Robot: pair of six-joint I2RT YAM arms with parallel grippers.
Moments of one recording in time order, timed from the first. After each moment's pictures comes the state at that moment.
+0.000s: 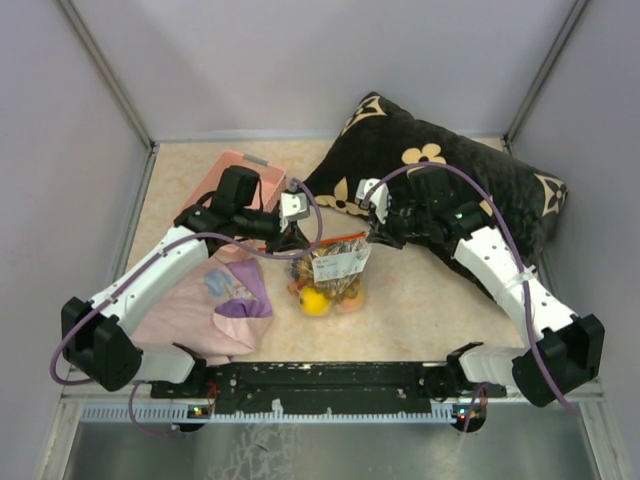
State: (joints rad) left arm -0.54 1.35 1.18 -0.55 0.77 0.57; right arm 0.44 1.24 1.16 -0.69 -0.58 -0.66
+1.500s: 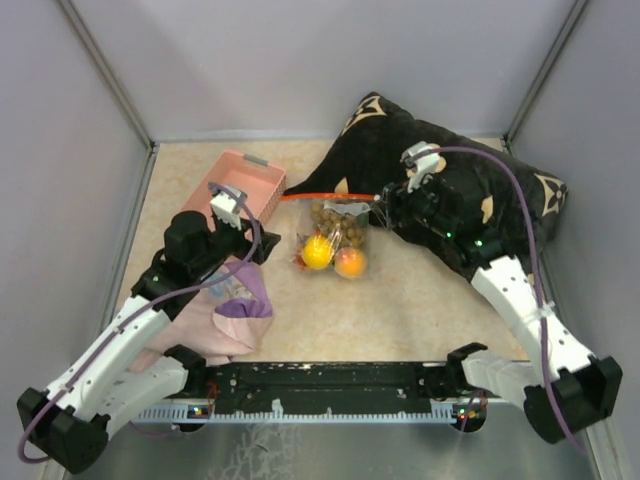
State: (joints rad) left arm -0.51 0.88 0.77 -0.17 0.19 -0.10; right arm 0.37 1.09 1.00 -0.21 -0.33 -0.02
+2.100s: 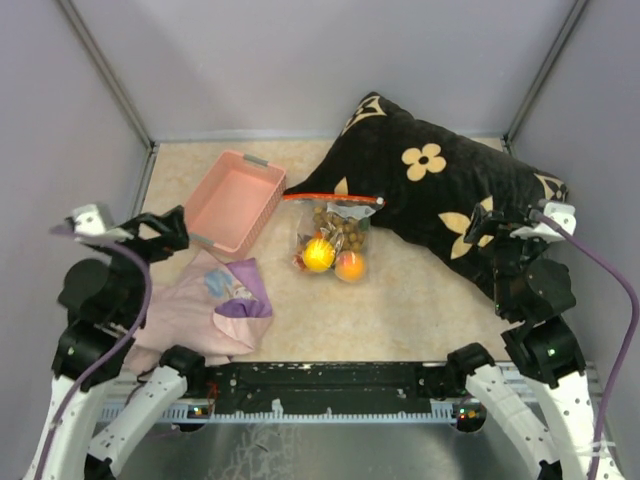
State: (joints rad) left arm -0.42 0.54 0.99 -0.45 -0.46 -0.30; right arm 0.37 0.45 0.90 -0.34 0.51 0.05
